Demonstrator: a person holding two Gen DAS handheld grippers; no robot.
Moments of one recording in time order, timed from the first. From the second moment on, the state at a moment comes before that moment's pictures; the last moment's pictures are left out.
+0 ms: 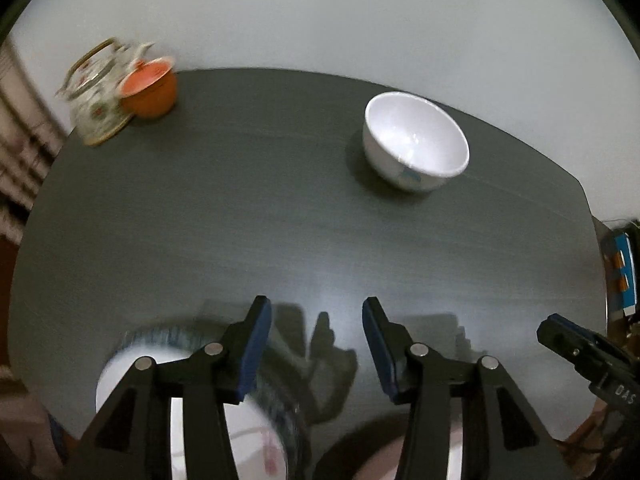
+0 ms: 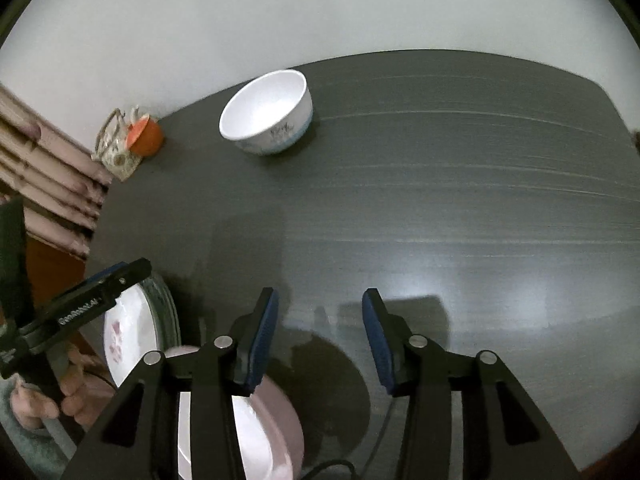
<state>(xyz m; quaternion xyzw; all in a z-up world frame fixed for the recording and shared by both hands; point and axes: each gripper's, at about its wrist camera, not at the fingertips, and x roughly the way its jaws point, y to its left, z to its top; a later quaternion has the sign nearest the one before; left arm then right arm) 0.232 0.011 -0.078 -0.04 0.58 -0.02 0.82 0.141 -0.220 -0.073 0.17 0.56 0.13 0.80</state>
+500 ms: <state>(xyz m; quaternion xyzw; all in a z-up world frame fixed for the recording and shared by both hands) 0.346 0.001 -0.087 -0.10 0.57 -0.03 0.81 0.258 -0.222 -0.079 0.18 0.53 0.10 0.82</state>
